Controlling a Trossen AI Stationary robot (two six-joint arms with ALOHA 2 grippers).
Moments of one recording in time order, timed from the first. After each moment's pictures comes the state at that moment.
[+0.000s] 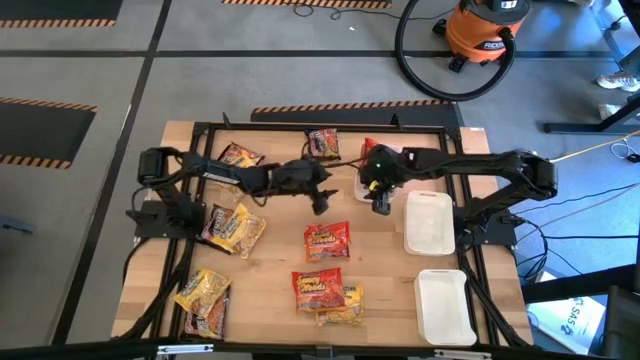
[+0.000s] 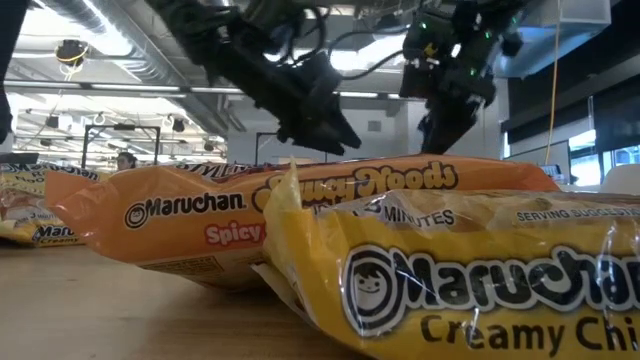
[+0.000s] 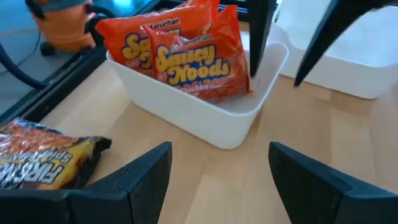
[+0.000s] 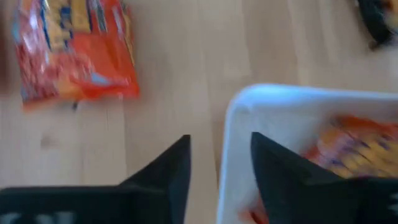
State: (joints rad) left arm 0.15 1.72 0.99 0.23 -0.18 -0.12; right arm -0.29 1.43 0.98 -0.63 -0.17 -0.17
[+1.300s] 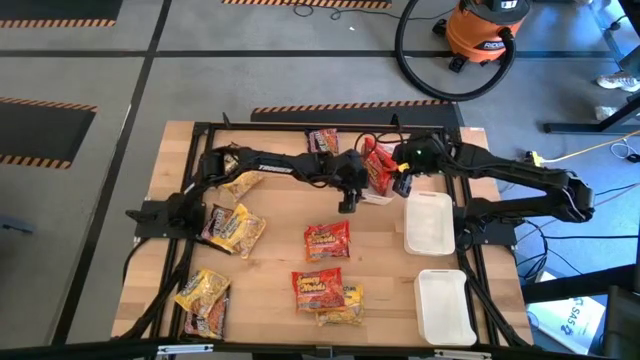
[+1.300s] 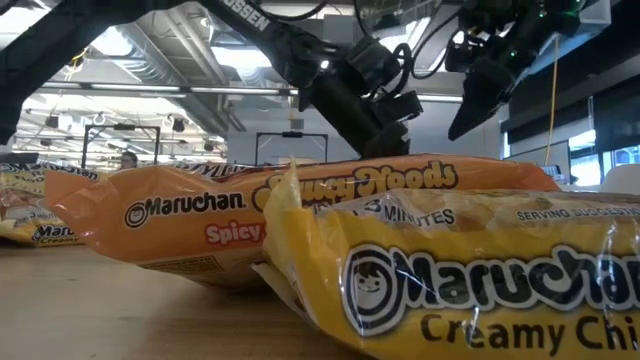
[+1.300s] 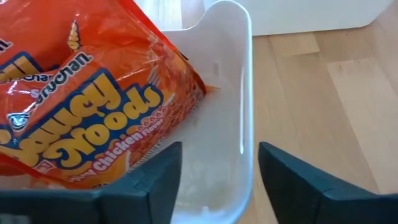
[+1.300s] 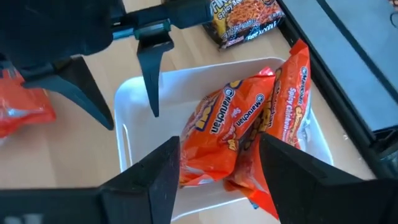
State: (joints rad) left arm 0.21 2.20 1.65 -0.22 0.14 0.28; right arm -0.42 1.05 0.81 -0.60 0.03 -0.07
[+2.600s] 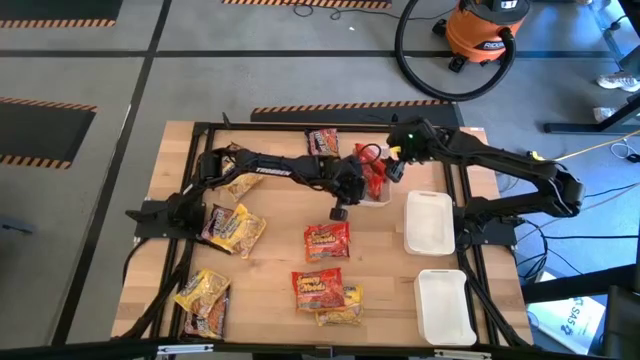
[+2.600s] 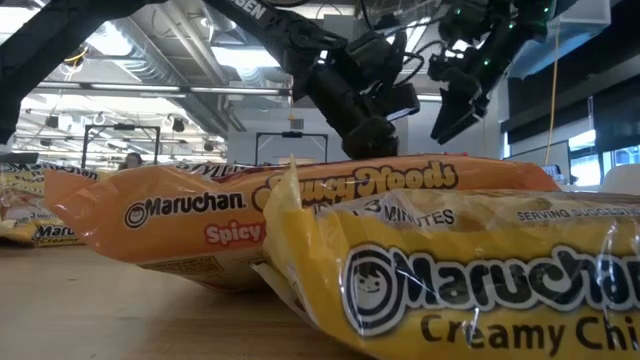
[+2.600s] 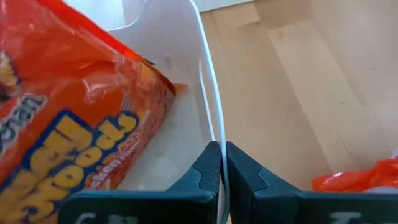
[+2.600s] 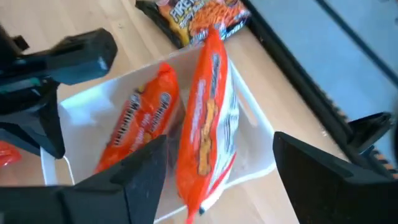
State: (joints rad) left arm 0.18 2.18 1.65 -0.37 0.19 0.41; right arm -0.54 1.20 0.92 -0.58 0.01 -0.05
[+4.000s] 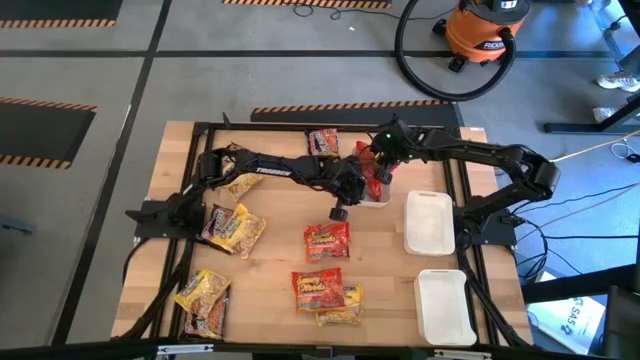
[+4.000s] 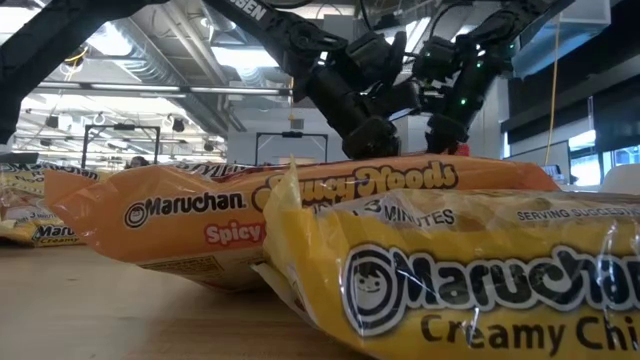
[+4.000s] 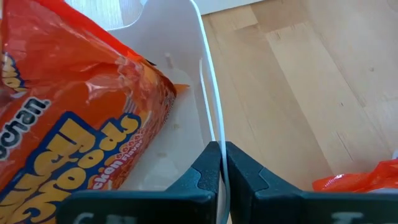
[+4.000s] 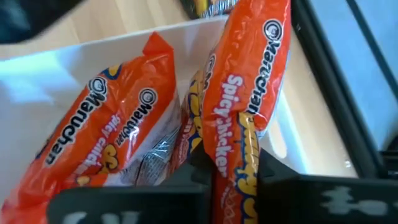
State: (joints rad) left arm 0.18 2.18 1.65 -0.35 0.19 0.43; right arm -0.57 1.42 0.92 -0.46 -0.02 -0.28
